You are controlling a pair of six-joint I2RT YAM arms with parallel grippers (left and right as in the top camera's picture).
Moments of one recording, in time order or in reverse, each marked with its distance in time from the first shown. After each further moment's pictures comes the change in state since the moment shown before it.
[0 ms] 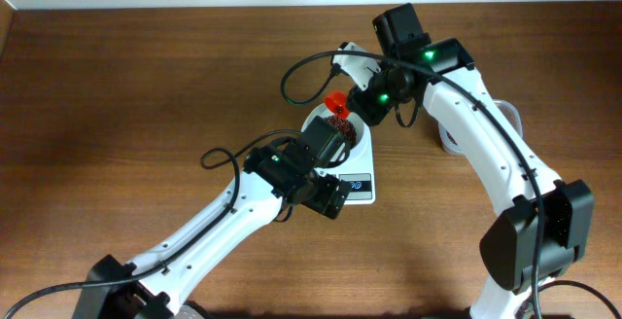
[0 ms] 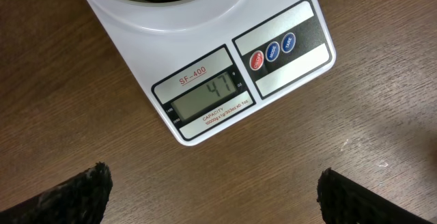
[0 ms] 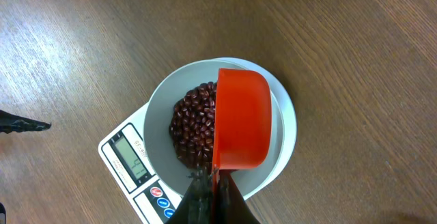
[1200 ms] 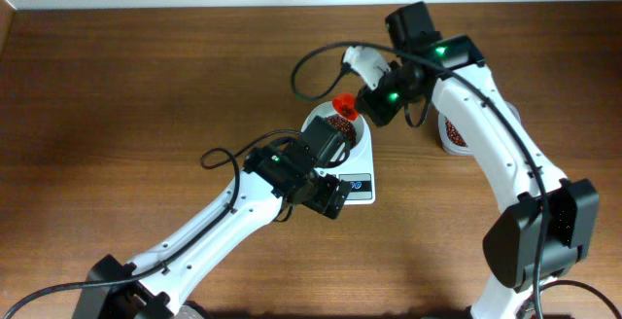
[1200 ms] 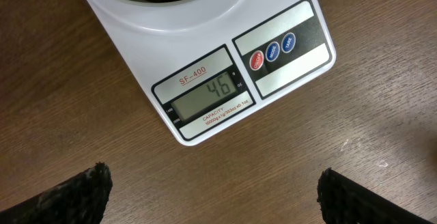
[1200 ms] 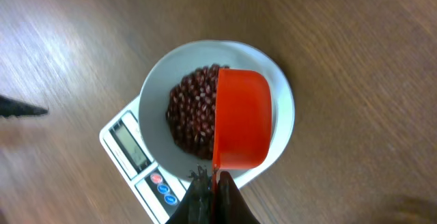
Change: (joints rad) left arm 0.000 0.000 0.000 0.000 0.000 0.000; right arm -0.031 0.001 0.000 -0.048 -0.008 -0.032
